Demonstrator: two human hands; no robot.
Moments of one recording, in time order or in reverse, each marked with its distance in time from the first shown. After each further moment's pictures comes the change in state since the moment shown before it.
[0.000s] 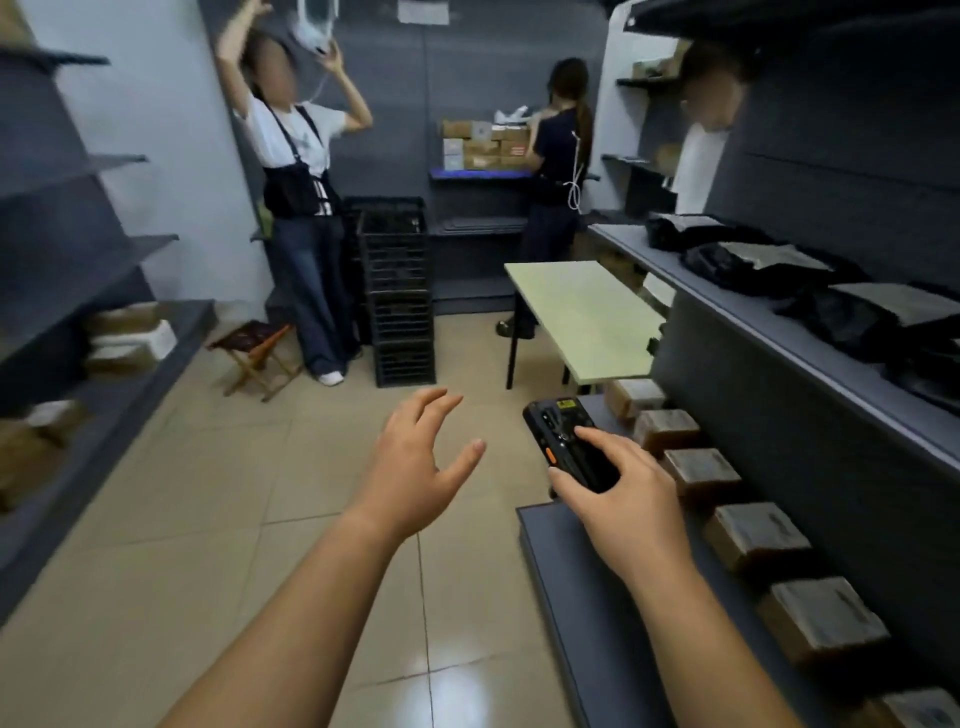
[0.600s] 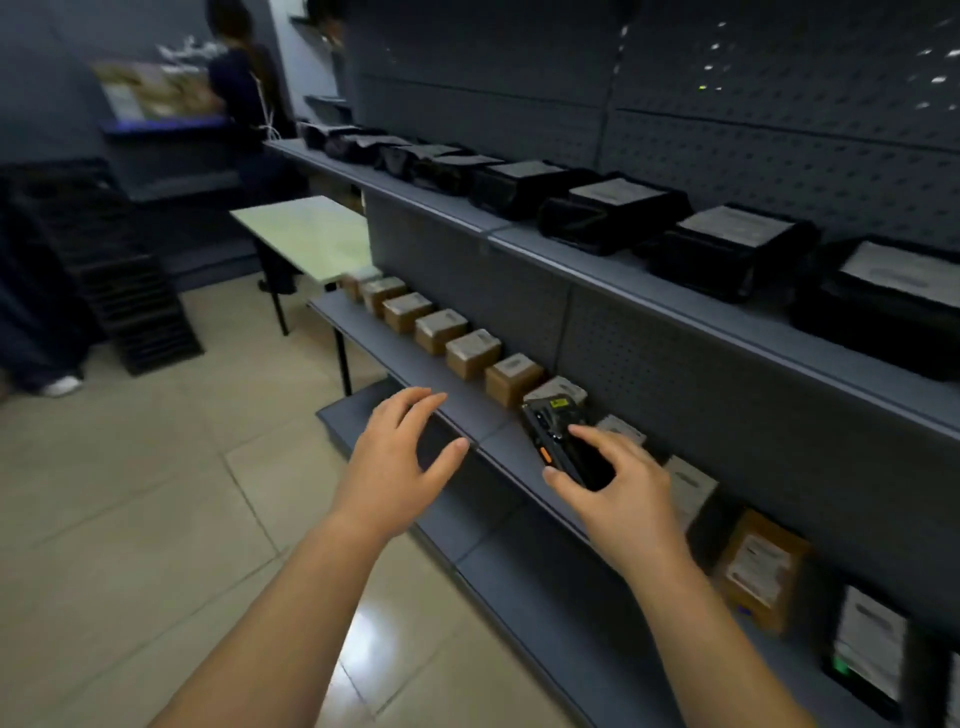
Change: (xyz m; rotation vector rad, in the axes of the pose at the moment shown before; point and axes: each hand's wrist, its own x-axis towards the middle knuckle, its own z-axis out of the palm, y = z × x) left_hand -0.401 0.296 0.001 -0.238 -0.306 0.415; right_hand -0.523 0.005 -0.299 -0.207 0.333 0.364
